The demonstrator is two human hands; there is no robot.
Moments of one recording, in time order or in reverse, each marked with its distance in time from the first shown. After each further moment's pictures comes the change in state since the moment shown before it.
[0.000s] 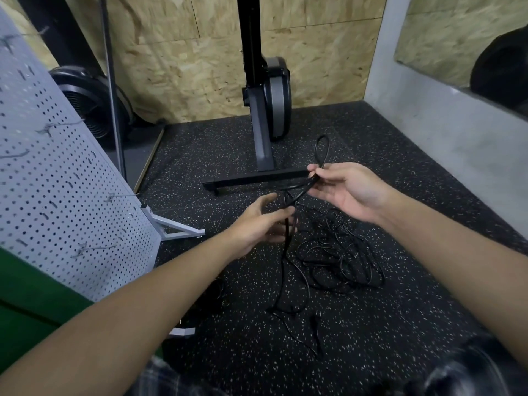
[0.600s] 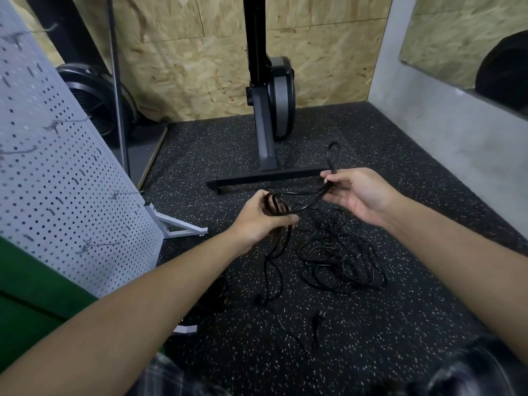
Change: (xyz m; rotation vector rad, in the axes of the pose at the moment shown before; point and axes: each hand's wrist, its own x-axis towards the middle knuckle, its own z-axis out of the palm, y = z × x) left_hand 0.007 -0.011 -0.013 0.210 0.194 0.194; right_hand 0.000 0.003 -0.002 -0.118 0.183 -0.005
